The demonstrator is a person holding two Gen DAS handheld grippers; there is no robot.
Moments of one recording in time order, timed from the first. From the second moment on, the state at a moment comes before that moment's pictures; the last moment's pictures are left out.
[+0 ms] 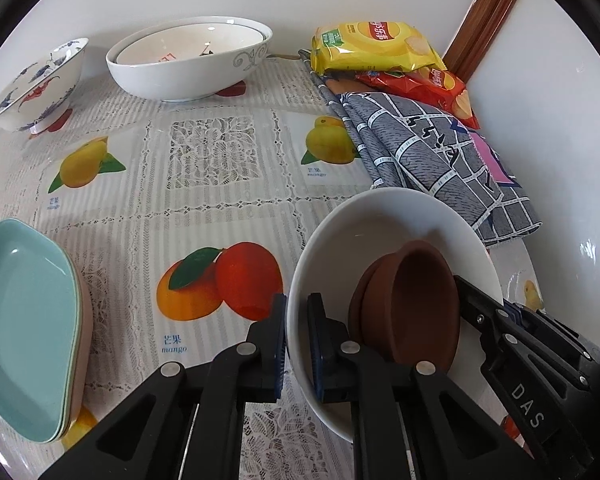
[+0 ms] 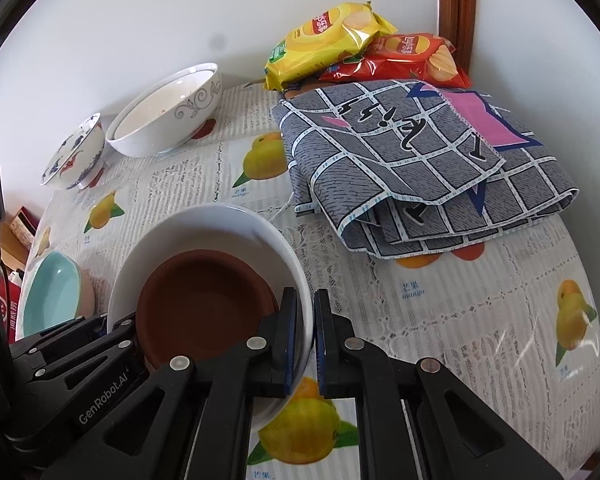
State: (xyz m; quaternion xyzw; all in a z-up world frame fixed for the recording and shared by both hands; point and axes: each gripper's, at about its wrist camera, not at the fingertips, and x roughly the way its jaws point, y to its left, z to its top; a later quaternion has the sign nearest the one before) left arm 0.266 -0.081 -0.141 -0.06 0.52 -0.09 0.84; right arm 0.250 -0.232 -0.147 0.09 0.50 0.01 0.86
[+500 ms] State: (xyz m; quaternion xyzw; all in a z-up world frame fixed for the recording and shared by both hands) left arm 0.232 -0.060 -0.082 -0.05 0.48 -0.09 0.87; right arm 0.214 -0.212 -0.091 0.09 0.47 0.03 0.88
